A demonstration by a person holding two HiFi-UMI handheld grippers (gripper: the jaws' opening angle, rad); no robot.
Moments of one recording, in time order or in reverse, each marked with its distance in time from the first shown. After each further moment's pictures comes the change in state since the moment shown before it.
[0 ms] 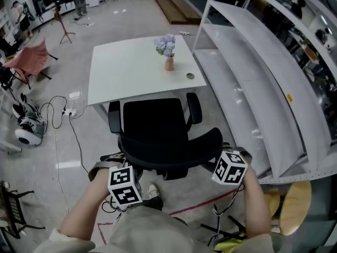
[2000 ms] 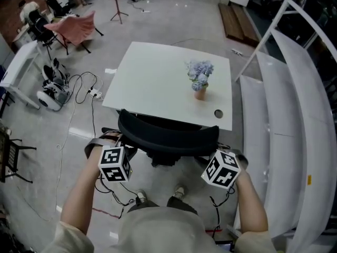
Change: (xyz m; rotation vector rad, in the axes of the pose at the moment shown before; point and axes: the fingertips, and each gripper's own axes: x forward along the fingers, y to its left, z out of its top) left arm 0.054 0.234 -0.001 -0.199 0.107 0.261; right arm 0.050 -0.258 0.022 -0.217 -0.109 0.076
